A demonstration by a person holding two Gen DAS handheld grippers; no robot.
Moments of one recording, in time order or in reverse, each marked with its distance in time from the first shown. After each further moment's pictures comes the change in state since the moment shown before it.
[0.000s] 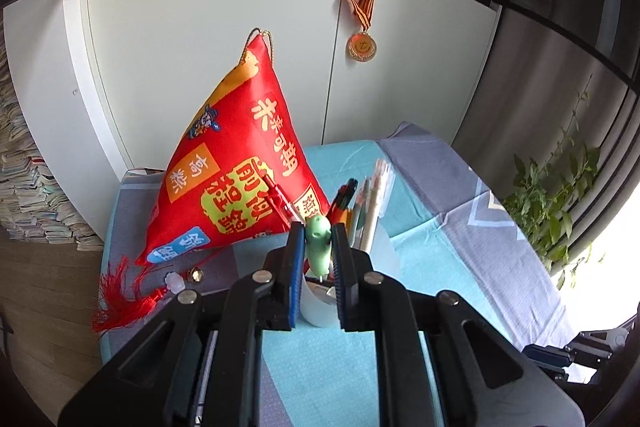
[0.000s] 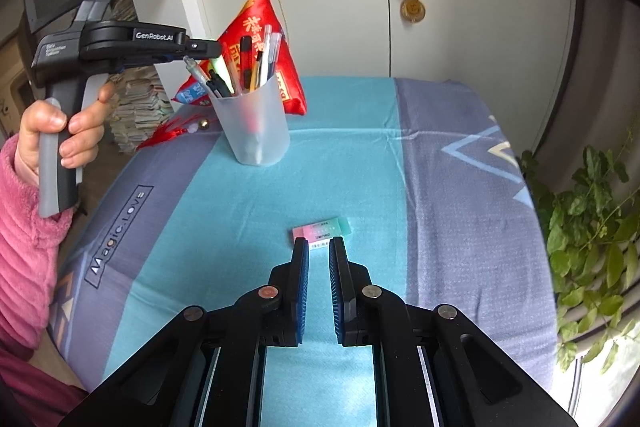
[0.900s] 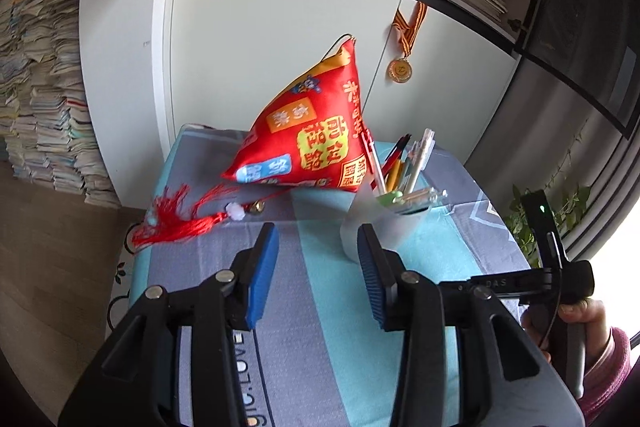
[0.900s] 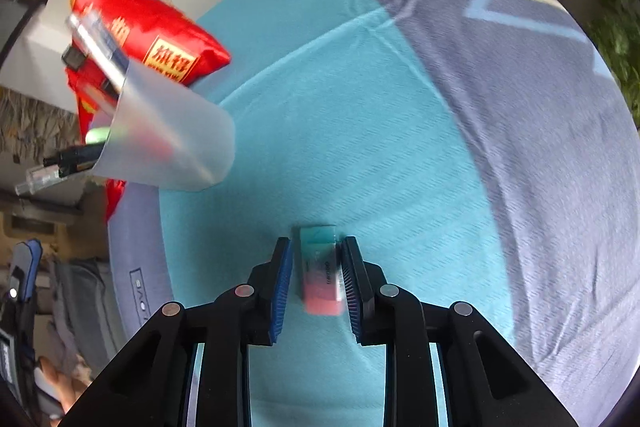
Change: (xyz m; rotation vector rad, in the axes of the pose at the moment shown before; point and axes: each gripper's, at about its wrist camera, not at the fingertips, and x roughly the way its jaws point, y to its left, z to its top) left arm -0.071 0.057 -0.073 -0.194 -0.083 0.007; right arm 0.117 -0.024 0.050 0.506 0.414 0.035
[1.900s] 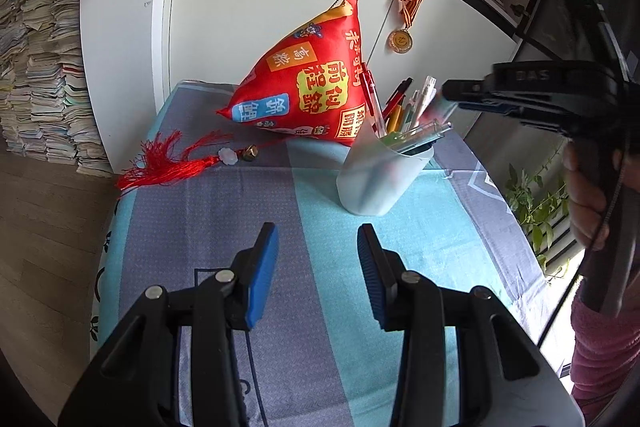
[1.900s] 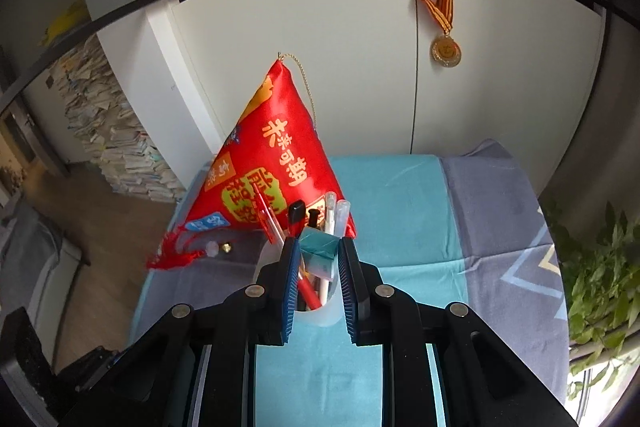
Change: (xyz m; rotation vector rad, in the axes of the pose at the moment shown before) left arm 0.007 0.004 -0.035 -0.026 0.073 -0.026; right arm -0.088 0.135 0.031 -0.413 -0.415 -0.057
